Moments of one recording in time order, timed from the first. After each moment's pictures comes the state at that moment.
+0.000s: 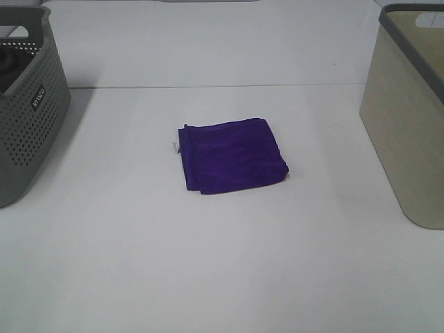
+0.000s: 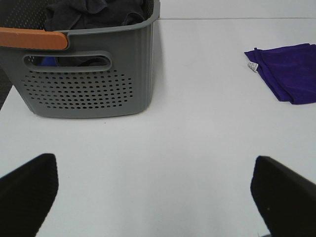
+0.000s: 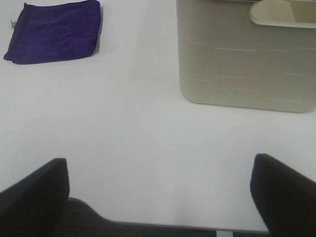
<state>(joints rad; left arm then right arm) 0.05 -0.01 -0.50 -0.01 1.04 0.02 -0.01 0.00 -0.46 0.14 1.11 -0.11</state>
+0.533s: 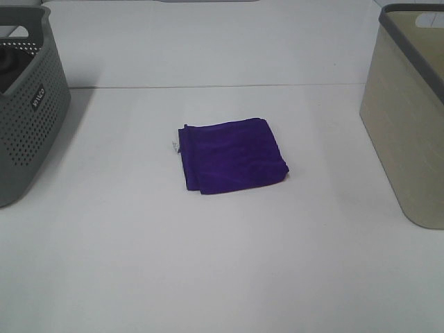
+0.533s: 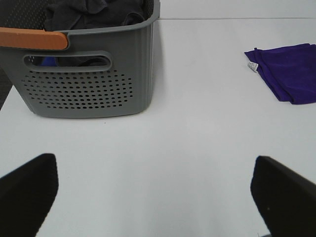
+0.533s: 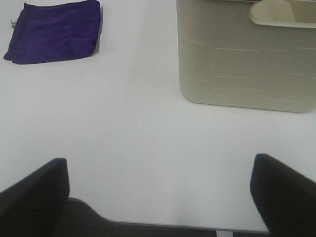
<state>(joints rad) 0.05 -0.01 -0.50 -0.01 1.04 0.02 -0.01 0.00 -0.46 0.14 1.11 -0.11</state>
